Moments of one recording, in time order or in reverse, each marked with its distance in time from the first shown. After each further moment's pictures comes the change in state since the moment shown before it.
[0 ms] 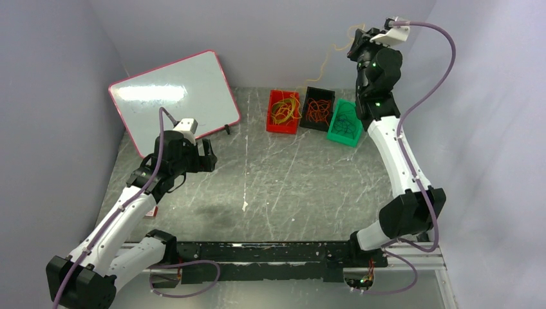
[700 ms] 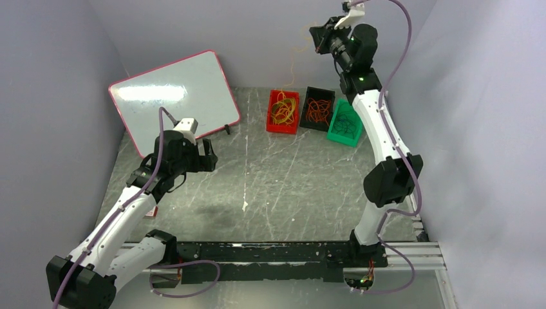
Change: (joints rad) left arm 0.000 0.000 0.000 0.003 0.005 0.000; right arm 0.034 0.319 0.367 -0.203 -0.477 0.019
